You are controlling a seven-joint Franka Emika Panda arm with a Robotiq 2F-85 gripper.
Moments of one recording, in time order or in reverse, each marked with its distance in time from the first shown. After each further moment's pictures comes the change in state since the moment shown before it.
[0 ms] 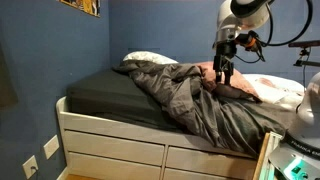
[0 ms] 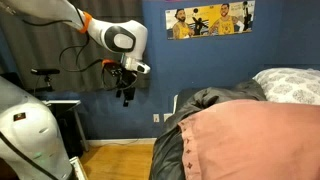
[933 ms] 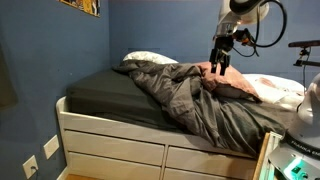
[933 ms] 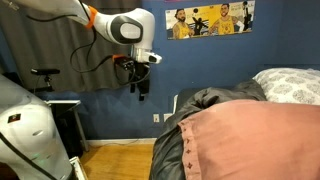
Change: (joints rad) arm -0.080 0.029 -0.025 0.085 -0.097 0.062 -0.043
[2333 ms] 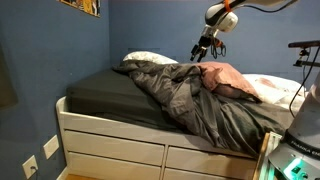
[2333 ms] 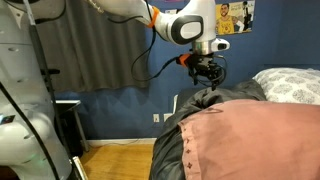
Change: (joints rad) arm -0.110 0.536 -0.192 0.506 0.061 0.386 -0.426
